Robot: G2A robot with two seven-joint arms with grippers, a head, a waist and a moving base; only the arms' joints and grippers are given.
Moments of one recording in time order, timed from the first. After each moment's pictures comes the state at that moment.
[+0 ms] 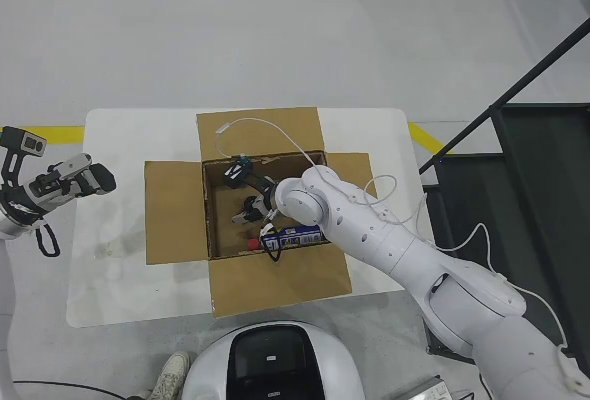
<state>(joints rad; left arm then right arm) 1.02 -1.03 -1.73 -1.19 -0.44 -0.33 -1.41 -0.60 -1.39 0.53 -1.08 -0.72 -0.15 0.77</state>
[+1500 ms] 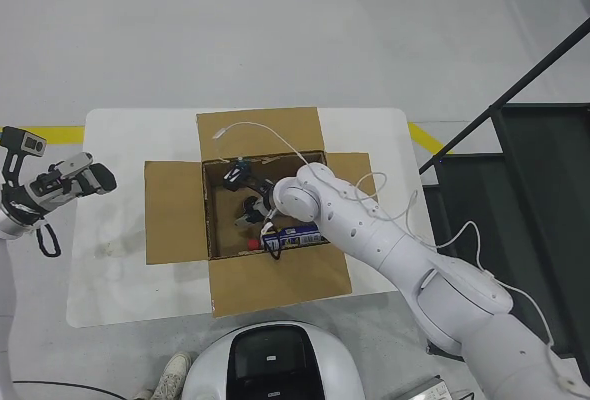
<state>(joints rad) 1.04 -1.03 -1.73 -1.22 -0.43 -0.32 -1.36 -0.58 -1.46 0.55 -0.95 -0.76 -0.24 0.80</state>
